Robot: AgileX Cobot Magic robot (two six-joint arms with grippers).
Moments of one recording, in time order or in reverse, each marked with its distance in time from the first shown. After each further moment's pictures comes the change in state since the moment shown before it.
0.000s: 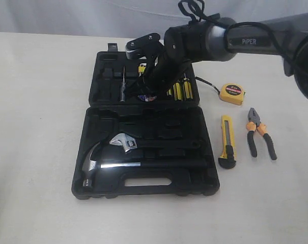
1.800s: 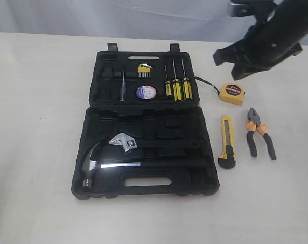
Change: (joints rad) left arm 0.000 0.000 0.000 0.000 0.000 0.000; right arm -0.340 -0.538 0.349 0.066 0.303 -0.018
